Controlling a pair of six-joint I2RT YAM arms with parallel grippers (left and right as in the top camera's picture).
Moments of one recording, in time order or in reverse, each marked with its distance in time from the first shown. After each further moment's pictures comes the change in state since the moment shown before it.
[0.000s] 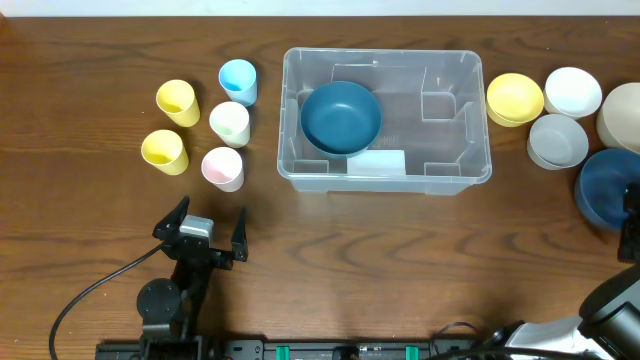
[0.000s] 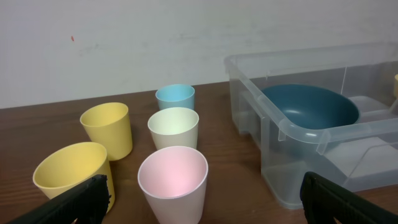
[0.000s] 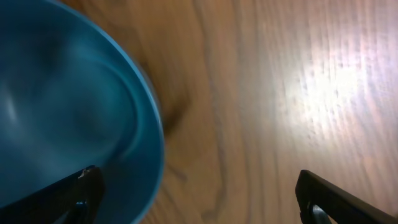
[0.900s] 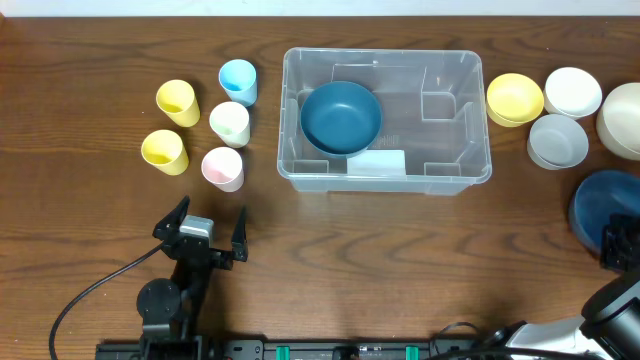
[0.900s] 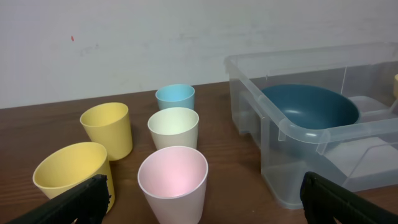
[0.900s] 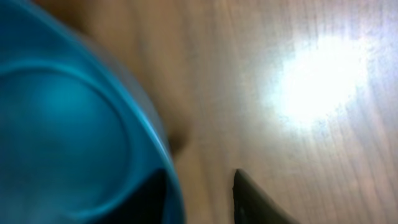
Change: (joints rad) left arm 0.000 0.000 0.000 0.000 0.000 0.000; right arm -0.057 0.000 -0.202 0.129 0.005 -0.031
